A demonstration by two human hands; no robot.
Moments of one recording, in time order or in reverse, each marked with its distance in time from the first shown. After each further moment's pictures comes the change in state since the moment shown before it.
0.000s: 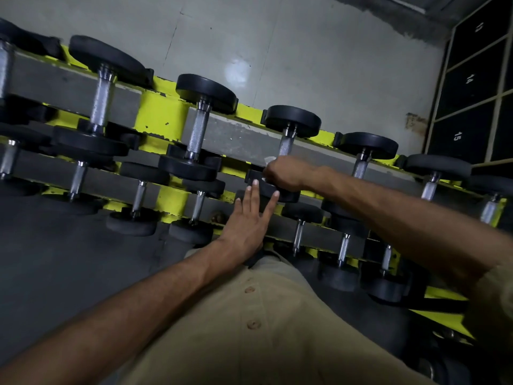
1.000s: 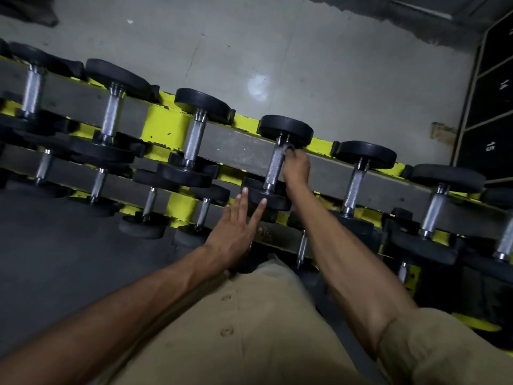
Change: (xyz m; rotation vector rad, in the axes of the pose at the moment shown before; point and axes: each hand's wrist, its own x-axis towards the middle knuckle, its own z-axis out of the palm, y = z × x) left_hand -0.009 0.015 -0.021 0.113 -0.085 -0.089; right_hand 0.036 0.026 0.050 1.582 0.756 0.828
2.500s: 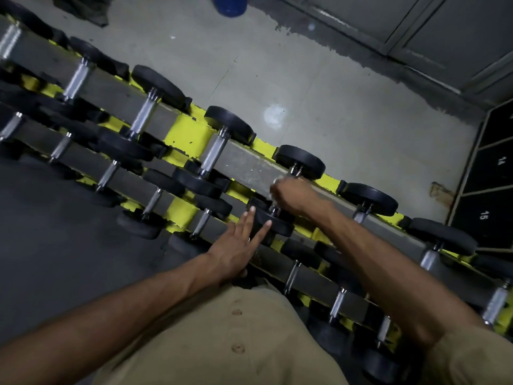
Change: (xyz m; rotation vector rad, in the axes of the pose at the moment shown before) left_hand 0.004 0.000 0.010 -0.079 -0.001 -0.004; right_hand -0.009 -0.046 -0.020 -1.381 -0.620 -0.972
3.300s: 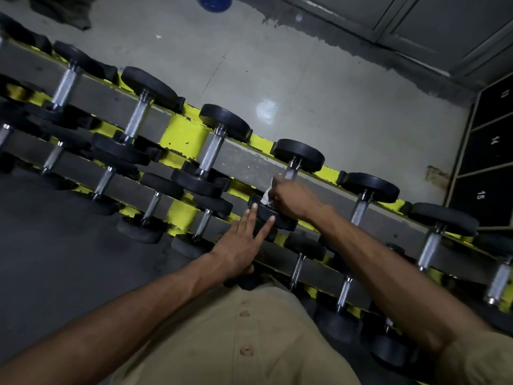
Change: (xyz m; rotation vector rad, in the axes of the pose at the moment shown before) left_hand 0.004 -0.006 0.001 -0.013 0.002 0.034; right_hand -0.014 -0.006 0.020 0.073 0.096 -0.034
